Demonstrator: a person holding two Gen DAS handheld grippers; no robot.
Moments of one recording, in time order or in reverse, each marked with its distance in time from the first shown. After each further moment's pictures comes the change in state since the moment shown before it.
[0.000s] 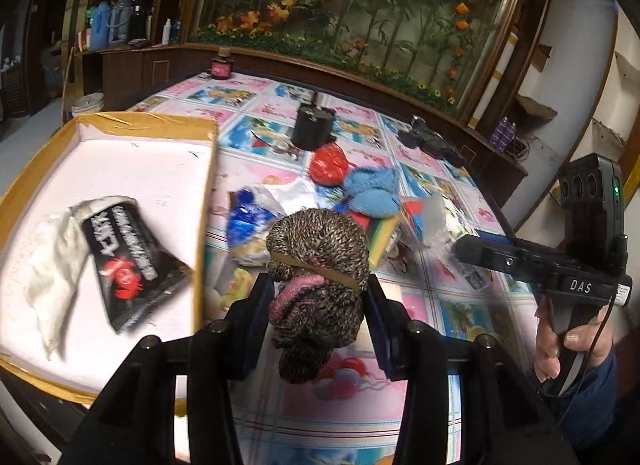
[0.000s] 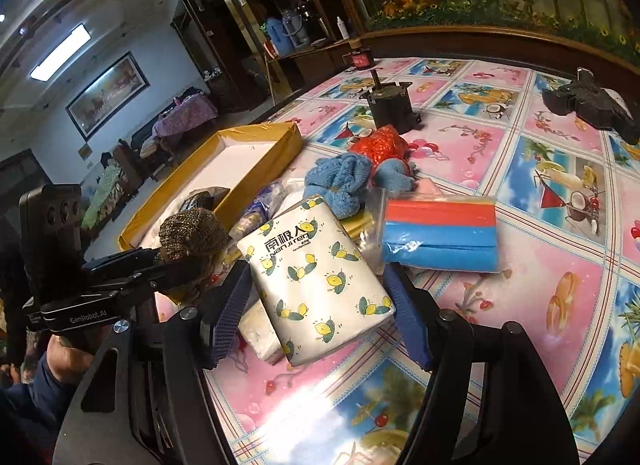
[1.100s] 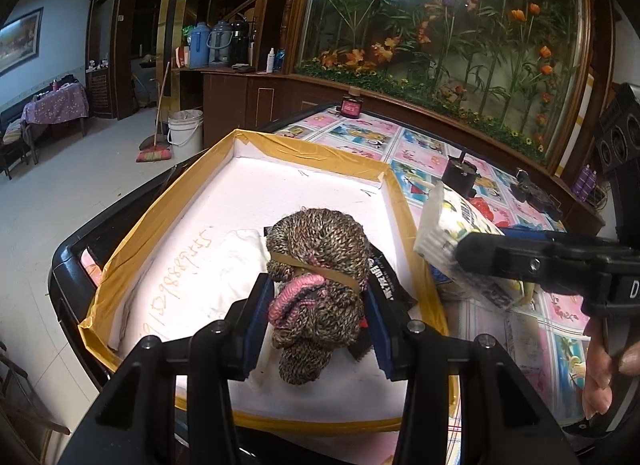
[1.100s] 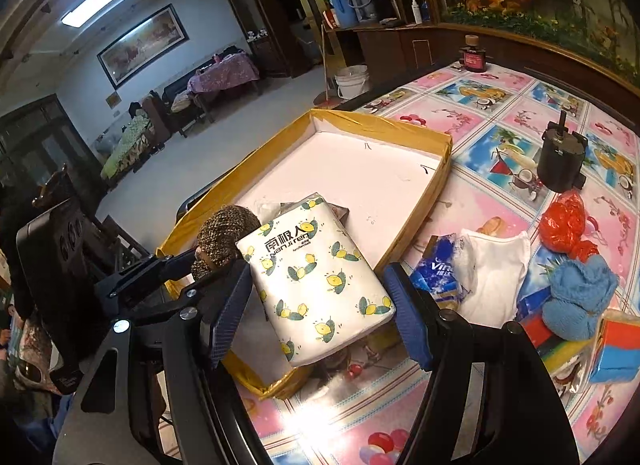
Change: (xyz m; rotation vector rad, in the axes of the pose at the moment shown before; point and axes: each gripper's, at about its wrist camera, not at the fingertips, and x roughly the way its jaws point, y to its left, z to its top) left arm -0.046 0.106 -0.001 -0.115 -0.159 0.320; right arm 0.116 0.156 0.056 -0.168 0.122 0.074
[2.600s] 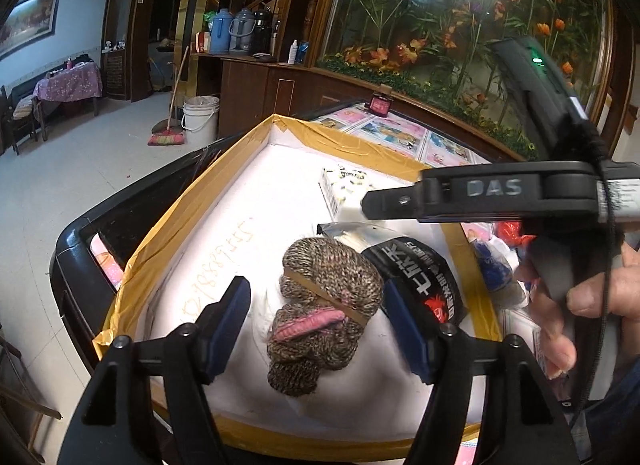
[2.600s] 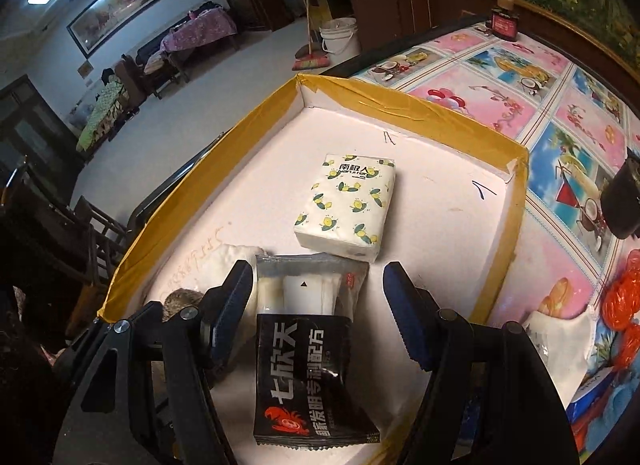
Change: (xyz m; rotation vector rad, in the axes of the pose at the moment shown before) left arm 0.018 0.042 0.000 -0.073 0.019 0.025; right arm 0.116 0.009 0.066 0.029 0.182 -0.064
